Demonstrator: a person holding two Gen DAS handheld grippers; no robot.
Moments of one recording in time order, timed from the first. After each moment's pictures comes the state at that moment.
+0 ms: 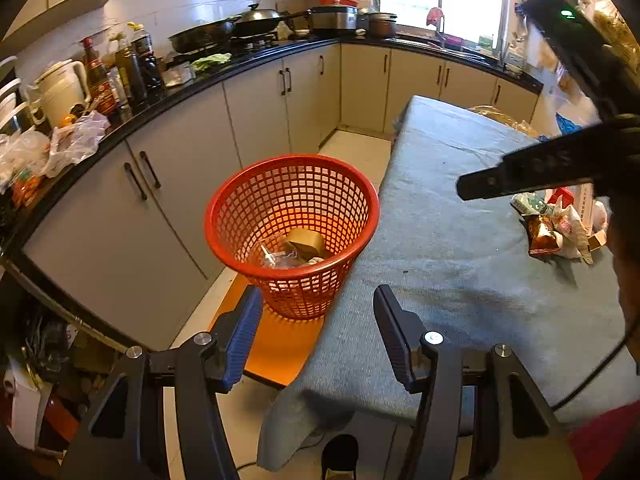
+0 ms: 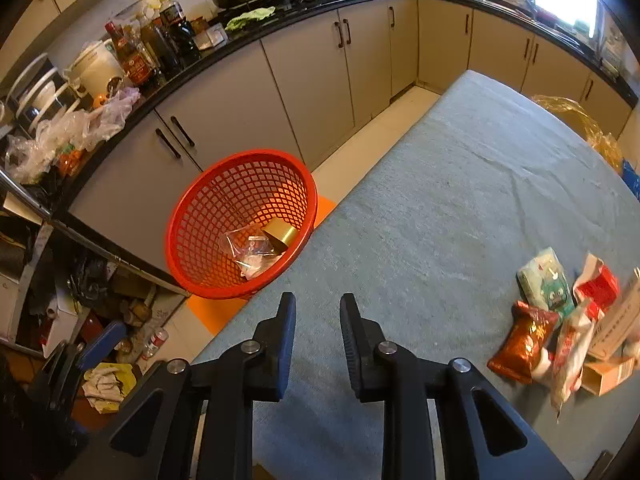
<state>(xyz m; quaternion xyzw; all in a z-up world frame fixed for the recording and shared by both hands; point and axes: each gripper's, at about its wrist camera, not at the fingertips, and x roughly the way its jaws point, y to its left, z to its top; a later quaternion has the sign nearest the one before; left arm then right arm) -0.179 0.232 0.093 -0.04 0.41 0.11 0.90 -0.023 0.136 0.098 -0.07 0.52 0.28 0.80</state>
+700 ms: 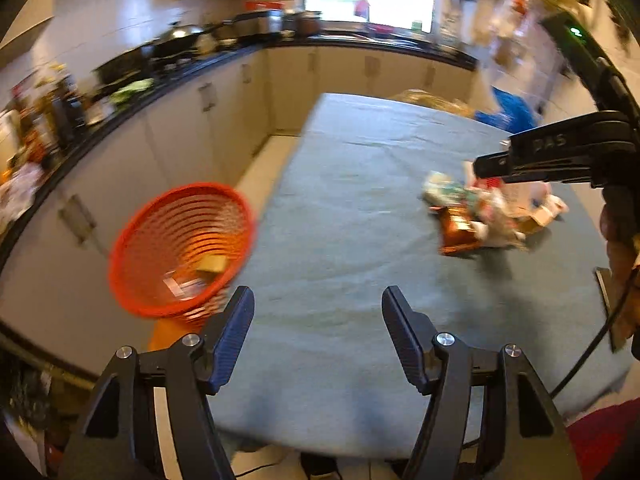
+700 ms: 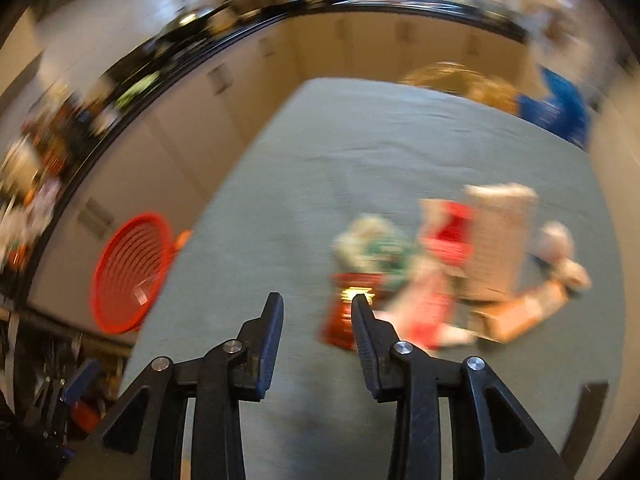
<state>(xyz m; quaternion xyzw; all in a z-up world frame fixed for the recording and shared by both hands) -0.136 0.134 0.100 0.00 0.42 -0.02 0.91 -0.017 -0.037 0.118 0.04 0.50 0.11 0.86</state>
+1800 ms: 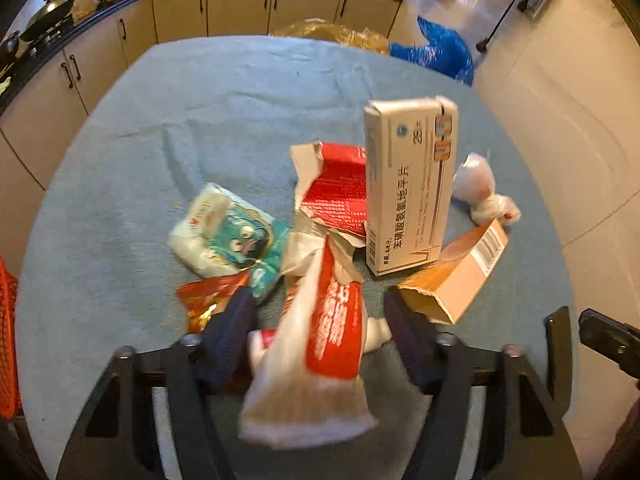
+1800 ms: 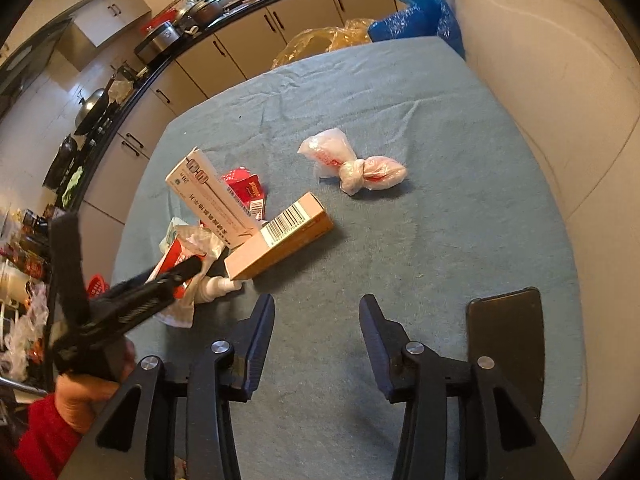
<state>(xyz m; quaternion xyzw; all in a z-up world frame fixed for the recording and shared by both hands) 0.031 -0.057 0.037 -0.01 0.53 -0.15 0.83 -0.067 -0.267 0.089 0.20 0.52 0.02 0.83</state>
